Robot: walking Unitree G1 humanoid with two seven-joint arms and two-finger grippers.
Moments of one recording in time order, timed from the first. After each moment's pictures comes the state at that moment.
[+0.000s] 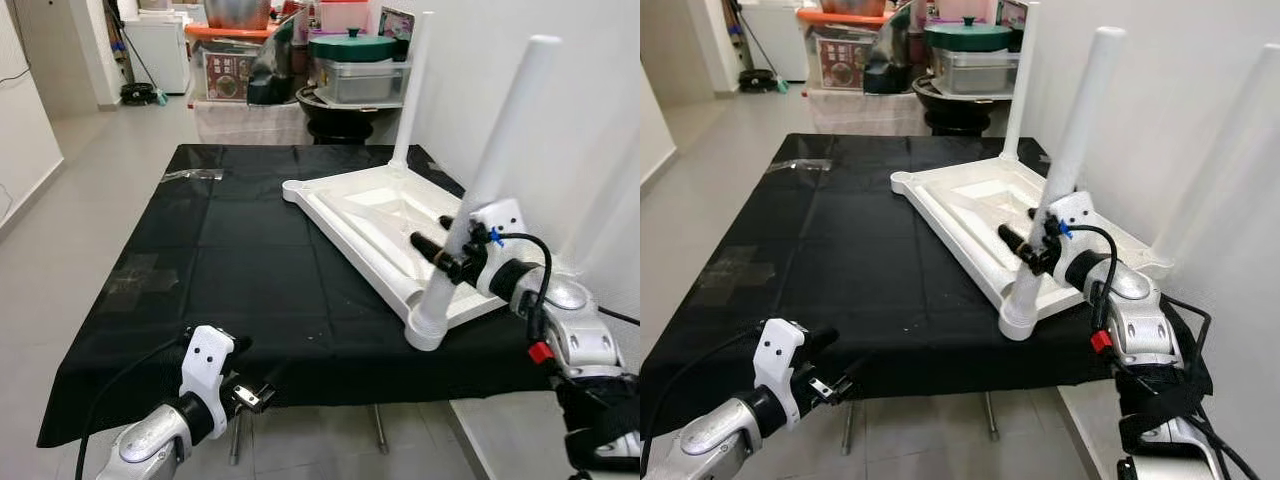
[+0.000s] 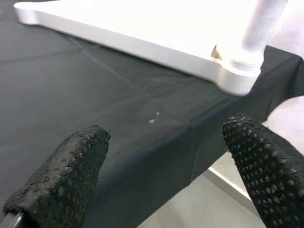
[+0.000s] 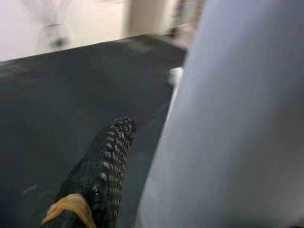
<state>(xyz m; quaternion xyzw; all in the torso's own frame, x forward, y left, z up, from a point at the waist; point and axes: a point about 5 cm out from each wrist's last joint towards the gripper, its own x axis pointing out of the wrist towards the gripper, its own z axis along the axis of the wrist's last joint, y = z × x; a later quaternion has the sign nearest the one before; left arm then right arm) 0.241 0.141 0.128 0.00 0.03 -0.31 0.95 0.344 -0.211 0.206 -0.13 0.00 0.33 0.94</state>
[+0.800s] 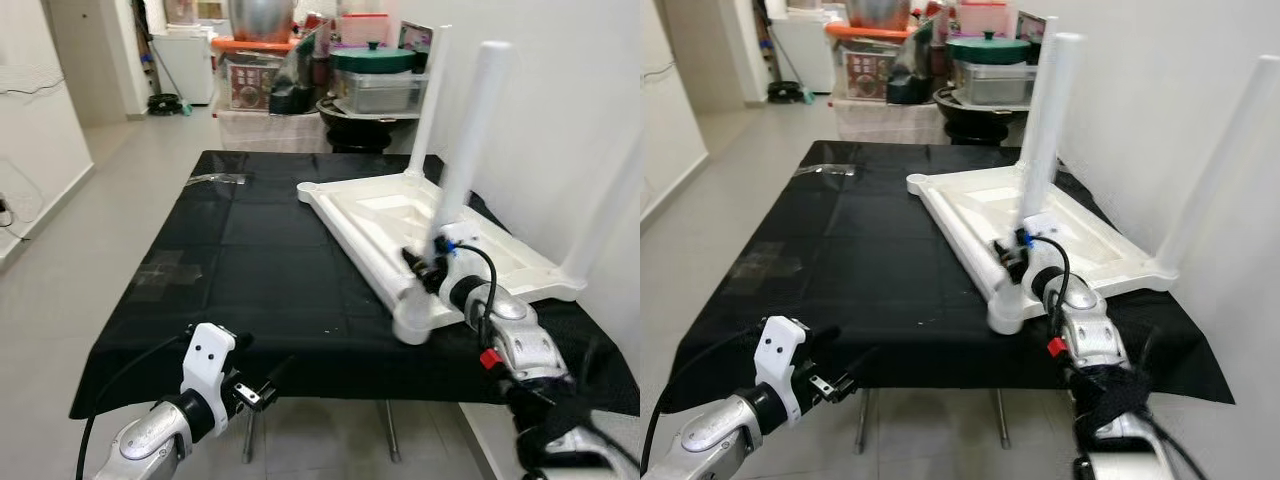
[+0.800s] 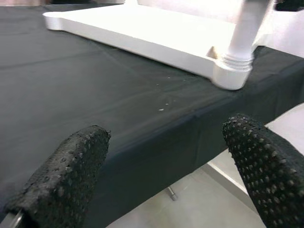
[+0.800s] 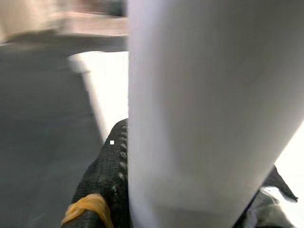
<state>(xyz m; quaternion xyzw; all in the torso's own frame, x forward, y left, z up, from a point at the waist) 0.240 0.142 0.126 0.00 0.04 -0.31 0.95 0.356 -0.219 0.174 -0.02 0.04 -0.08 1.00</state>
